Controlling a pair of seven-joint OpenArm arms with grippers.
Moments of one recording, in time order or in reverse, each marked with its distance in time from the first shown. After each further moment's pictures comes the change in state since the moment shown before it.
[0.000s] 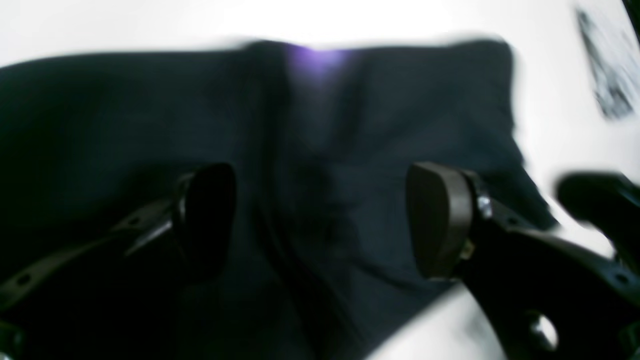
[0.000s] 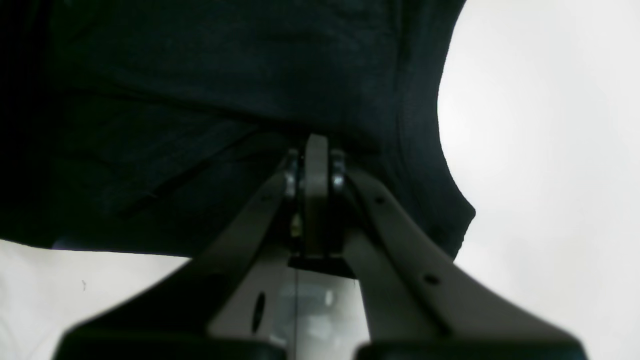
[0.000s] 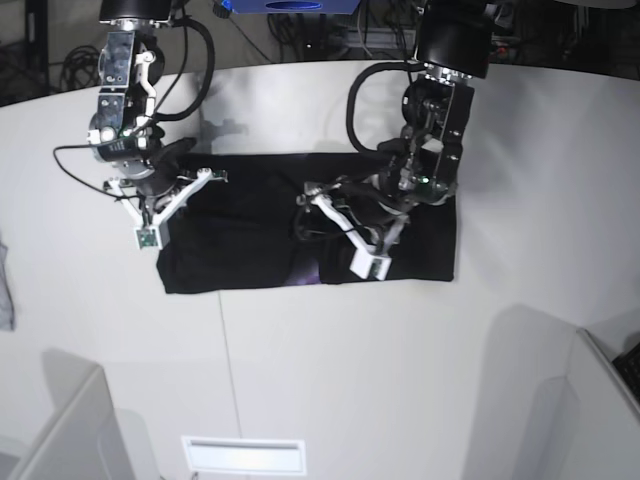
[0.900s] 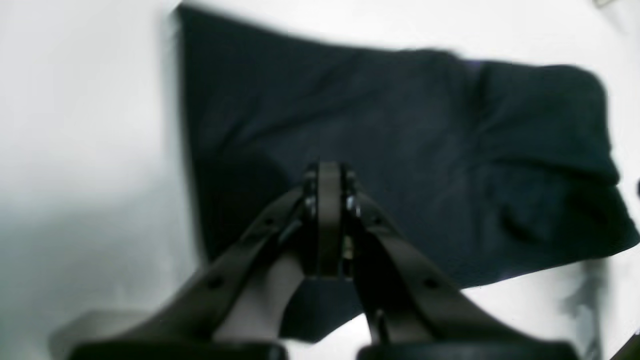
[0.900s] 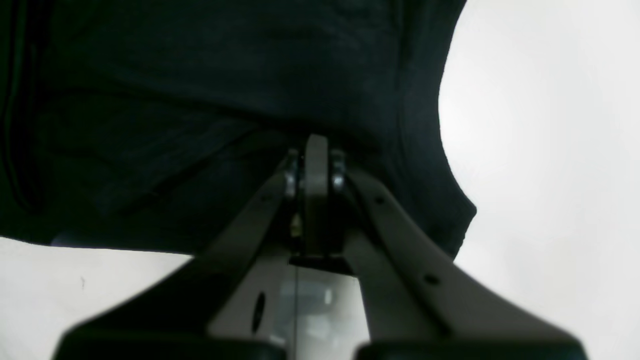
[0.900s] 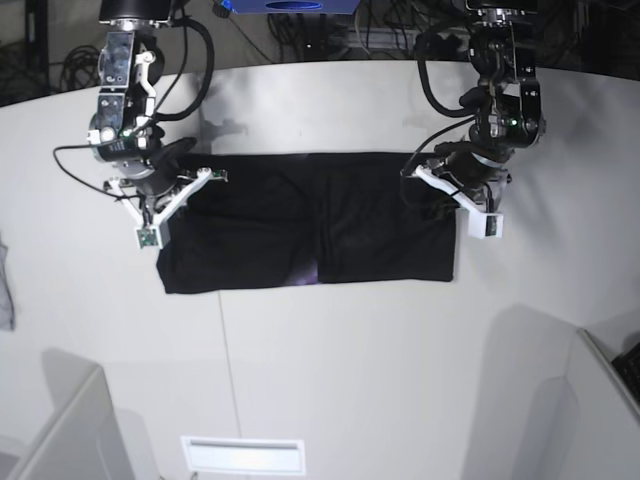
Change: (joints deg) left arm 16.2 -7.1 -21.0 16.3 0.3 0.0 0.0; right arm -0.1 0.0 -0.2 -0.1 0.0 0.0 -0.2
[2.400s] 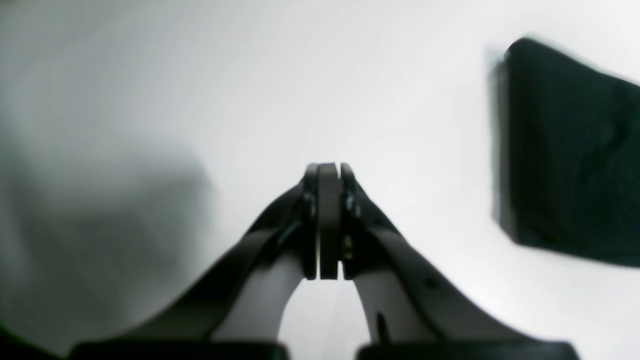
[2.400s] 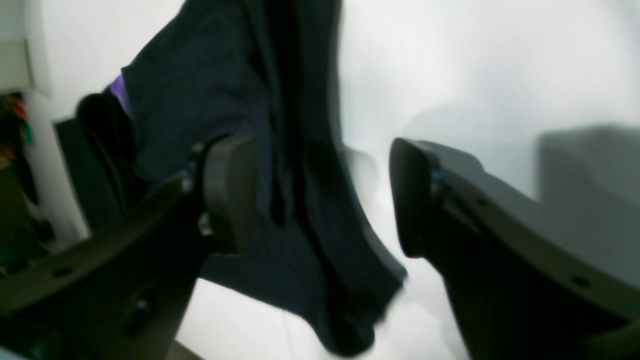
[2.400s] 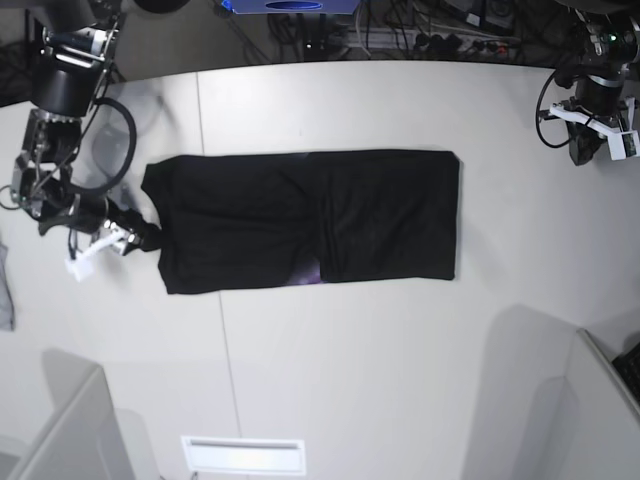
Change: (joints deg) left arm 16.9 -1.0 -37.0 4.8 -0.2 -15.9 -8.5; right arm 21.4 15.0 12.2 -39.9 39.0 8.5 -12.2
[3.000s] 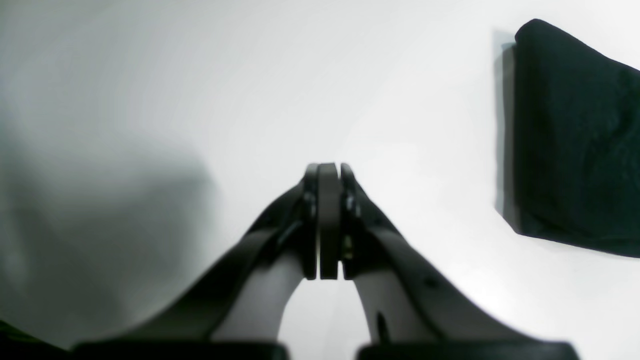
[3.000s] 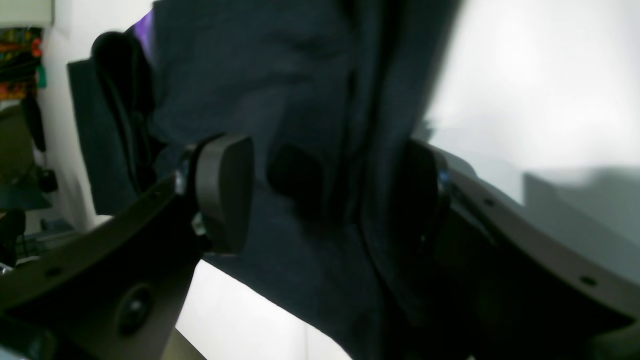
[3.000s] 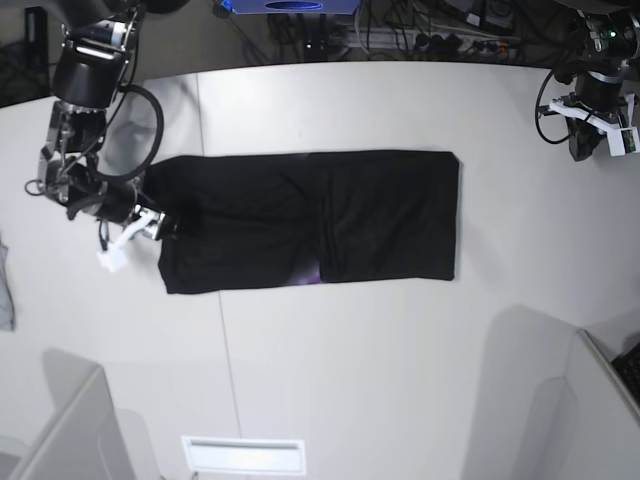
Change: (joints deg) left arm 0.5 0.0 0.0 0.0 -0.2 -0.2 -0.2; right arm -3.6 -4.8 -0.2 0.5 0.1 7.2 1.4
